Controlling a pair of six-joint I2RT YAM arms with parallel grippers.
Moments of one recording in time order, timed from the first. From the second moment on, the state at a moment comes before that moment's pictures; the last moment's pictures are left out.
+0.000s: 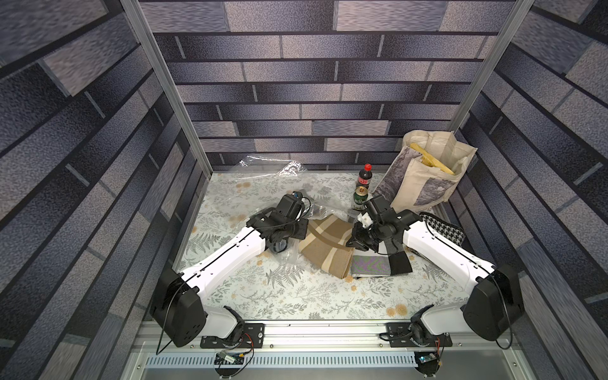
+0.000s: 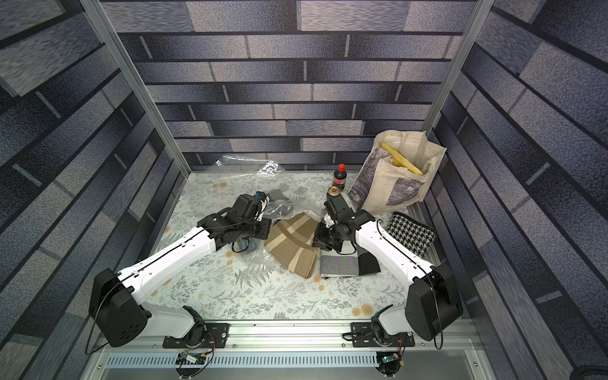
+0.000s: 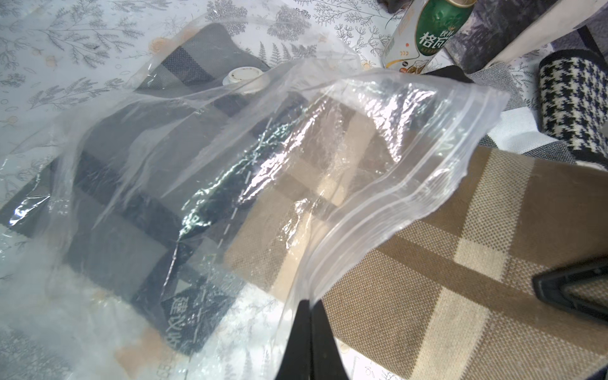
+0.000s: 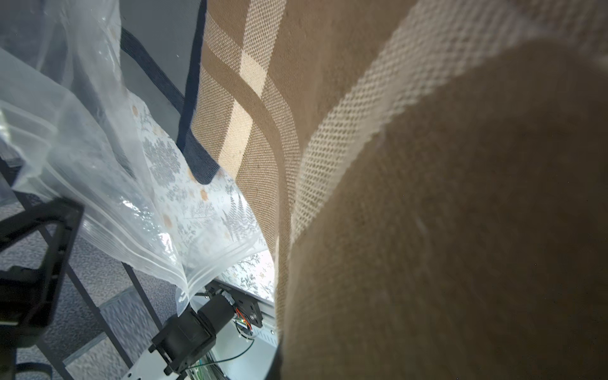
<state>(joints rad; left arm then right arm) -0.63 1.39 1.15 -0.62 -0.03 -0.33 0.52 1.41 1.15 -0.91 -0.43 0.79</state>
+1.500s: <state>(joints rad) -0.54 1.50 1.21 -0.67 -0.11 -0.36 0.16 1.47 1.45 -1.44 -0.06 0.37</state>
